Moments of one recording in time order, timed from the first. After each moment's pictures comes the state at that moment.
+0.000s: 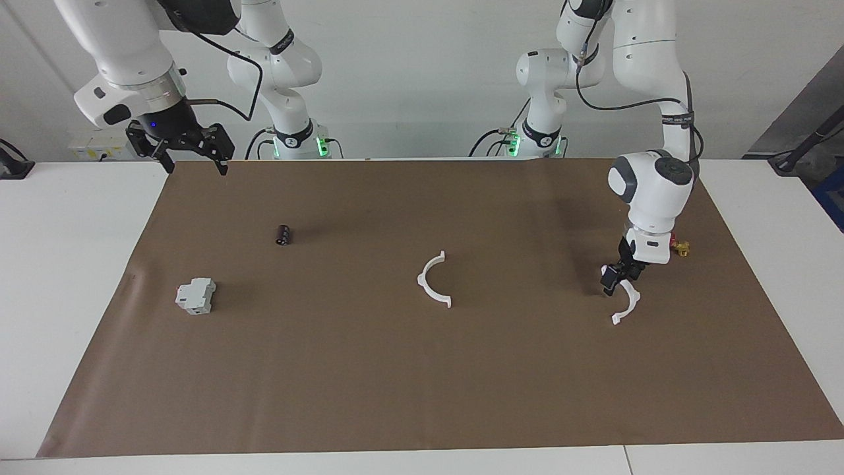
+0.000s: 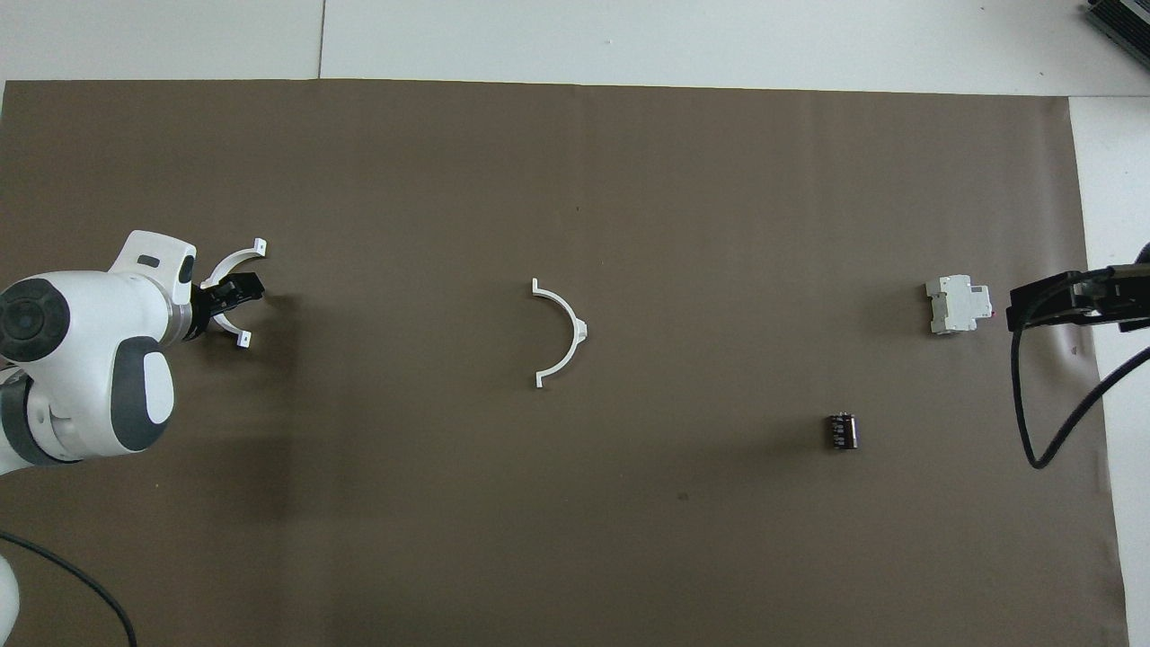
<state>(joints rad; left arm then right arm) -0.05 0.23 0.08 -2.23 -0.02 2.69 -0.40 0.08 -0.04 -0.09 -1.59 -0.06 1.50 0.03</state>
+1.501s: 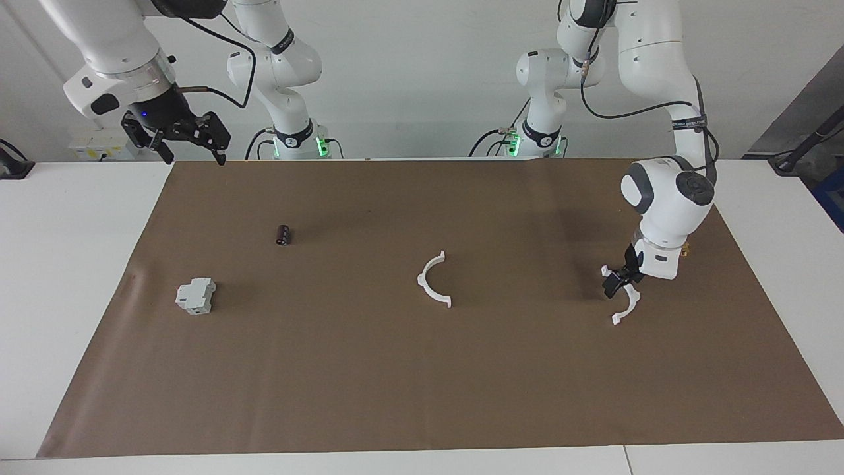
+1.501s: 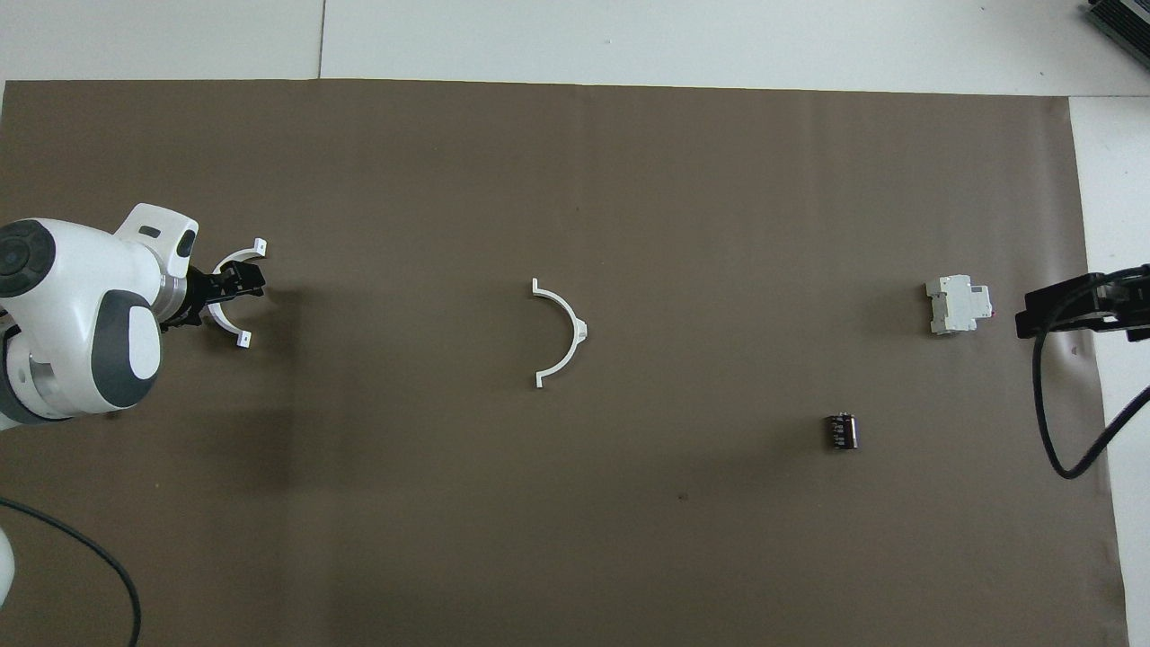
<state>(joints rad) -0.04 0.29 0.08 -2.04 -0.05 2.41 -0.32 0.15 -0.04 -0.18 -1.54 -0.01 1.44 0.03</state>
